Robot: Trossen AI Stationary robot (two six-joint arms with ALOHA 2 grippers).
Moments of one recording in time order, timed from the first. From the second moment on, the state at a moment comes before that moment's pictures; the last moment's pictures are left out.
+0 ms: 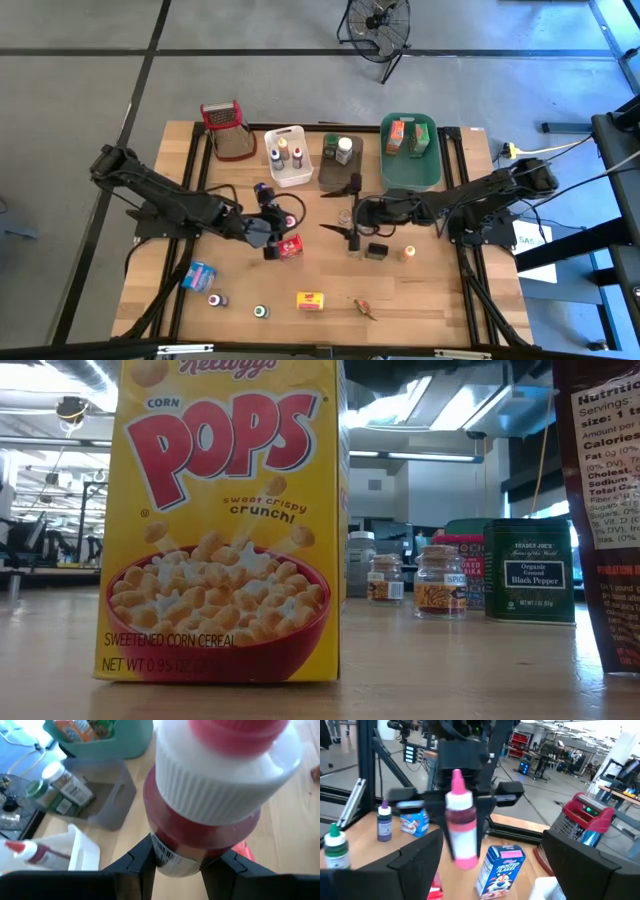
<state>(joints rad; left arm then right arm) -0.37 1.31 0.95 -0.41 -0.58 -0.21 0.22 1.48 0.85 0.57 0.24 -0.22</state>
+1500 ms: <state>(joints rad) -0.24 1.47 1.03 -0.16 -0.43 -0.02 0.20 1.60 0.97 0.58 0.15 -0.28</state>
